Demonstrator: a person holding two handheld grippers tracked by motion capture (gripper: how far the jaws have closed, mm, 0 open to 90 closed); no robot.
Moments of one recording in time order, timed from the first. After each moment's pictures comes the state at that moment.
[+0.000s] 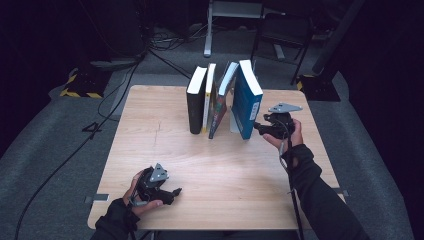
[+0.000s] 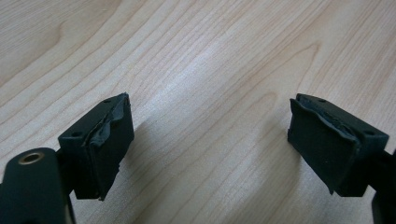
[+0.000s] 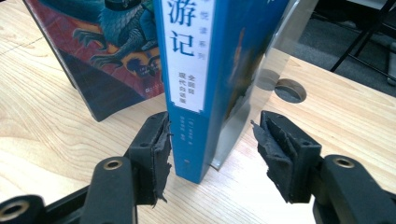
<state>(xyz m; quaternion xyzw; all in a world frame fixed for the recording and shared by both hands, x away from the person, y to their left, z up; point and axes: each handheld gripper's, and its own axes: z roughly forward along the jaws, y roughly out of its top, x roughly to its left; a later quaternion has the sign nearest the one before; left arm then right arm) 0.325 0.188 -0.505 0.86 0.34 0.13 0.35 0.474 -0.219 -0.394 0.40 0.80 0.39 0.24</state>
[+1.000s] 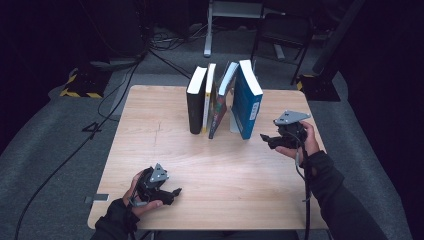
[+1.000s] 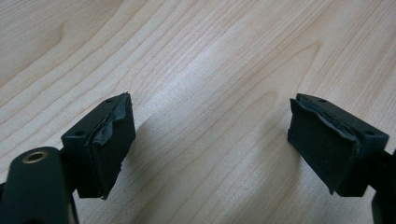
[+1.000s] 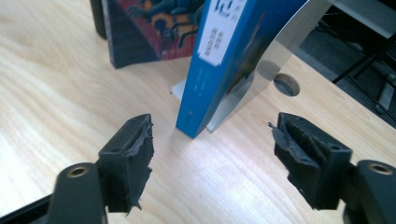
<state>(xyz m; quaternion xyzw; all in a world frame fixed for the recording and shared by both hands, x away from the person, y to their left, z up) 0.324 0.188 -0.505 0.86 0.34 0.13 0.35 0.438 -0.239 -0.378 0.30 0.85 0.34 0.26</state>
